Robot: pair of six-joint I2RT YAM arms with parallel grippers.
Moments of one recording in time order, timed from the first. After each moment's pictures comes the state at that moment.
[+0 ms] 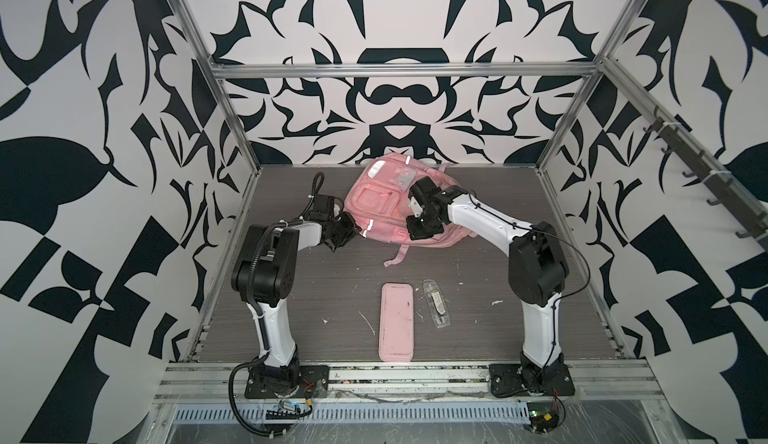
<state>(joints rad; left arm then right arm) -0.22 1.93 1.07 -0.02 0.51 -0.90 0.61 2.06 1.73 -0.87 -0.14 0.34</state>
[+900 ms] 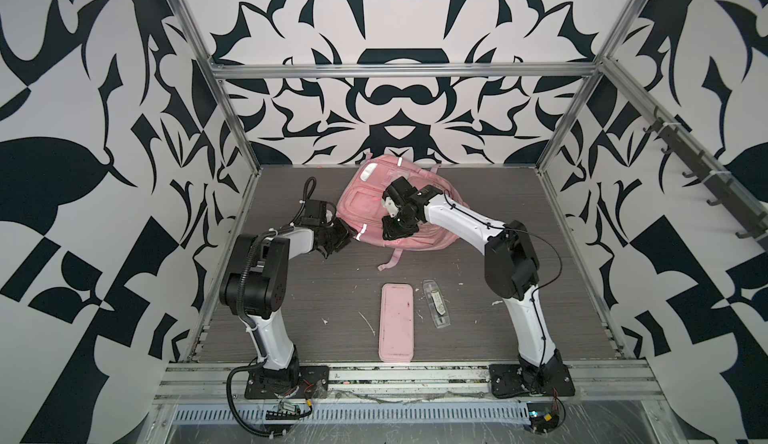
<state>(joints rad) -0.17 1.81 0.97 -0.09 0.50 -0.85 0.68 2.15 1.86 -0.86 -0.22 0.36</state>
